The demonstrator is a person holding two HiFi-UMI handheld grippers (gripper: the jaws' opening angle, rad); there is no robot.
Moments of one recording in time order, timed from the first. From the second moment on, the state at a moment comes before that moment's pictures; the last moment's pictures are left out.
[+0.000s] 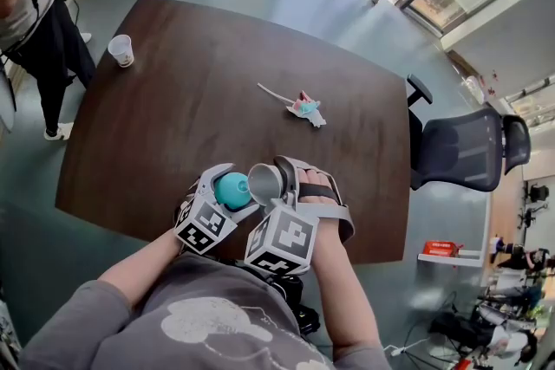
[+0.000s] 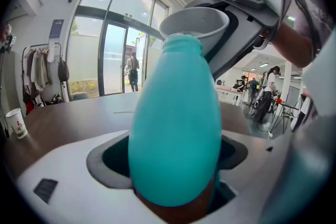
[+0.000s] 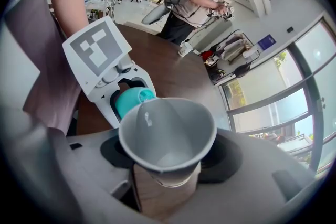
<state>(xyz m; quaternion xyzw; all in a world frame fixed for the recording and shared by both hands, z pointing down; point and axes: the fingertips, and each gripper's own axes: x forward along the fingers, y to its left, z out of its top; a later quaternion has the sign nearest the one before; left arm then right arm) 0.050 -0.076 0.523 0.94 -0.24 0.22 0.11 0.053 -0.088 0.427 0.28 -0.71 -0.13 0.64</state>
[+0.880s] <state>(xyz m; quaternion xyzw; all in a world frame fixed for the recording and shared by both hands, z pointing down) 0.050 -0.073 0.522 0.94 -0.24 0.22 0.11 0.053 -0.088 0.421 0.27 -0.69 -0.17 0.65</state>
